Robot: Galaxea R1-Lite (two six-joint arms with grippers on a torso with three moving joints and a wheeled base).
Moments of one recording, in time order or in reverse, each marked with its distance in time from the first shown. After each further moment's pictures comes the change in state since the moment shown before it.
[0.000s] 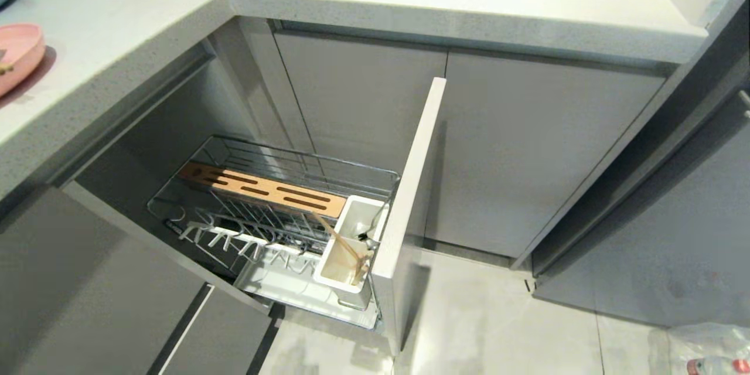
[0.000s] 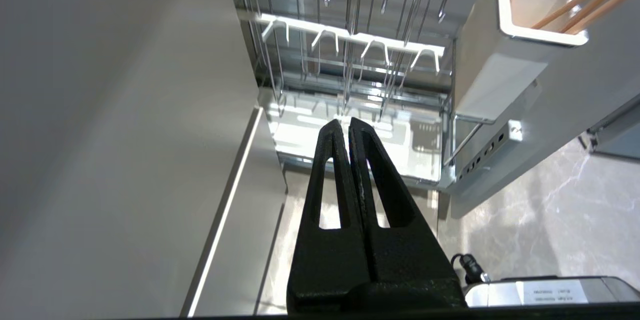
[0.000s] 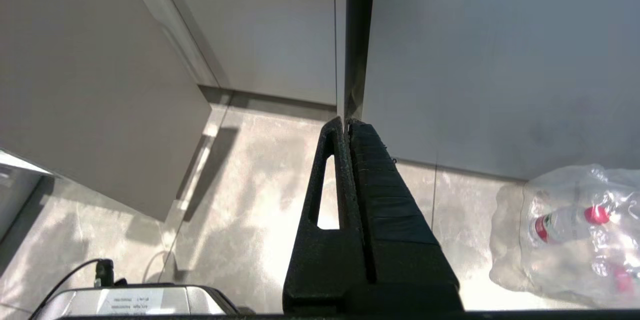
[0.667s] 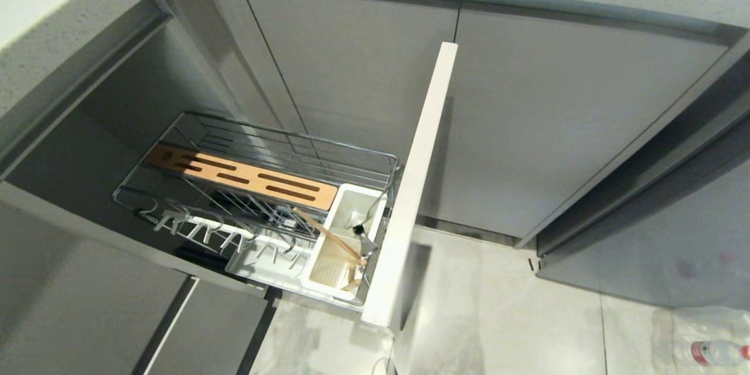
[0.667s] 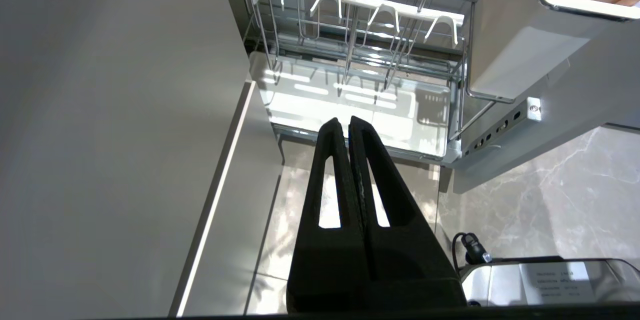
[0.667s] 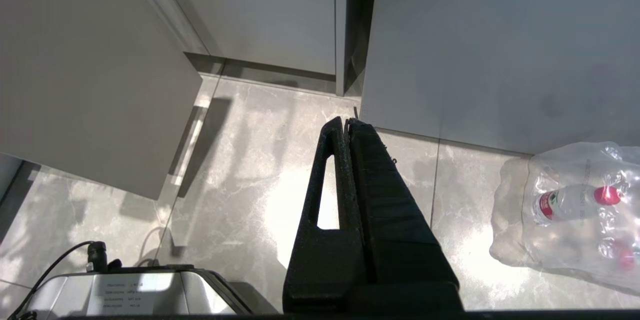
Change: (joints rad) left arm 0.000 0.000 0.000 0.002 0.001 -0.004; right arm 0.000 0.000 0.000 0.000 0.000 0.000
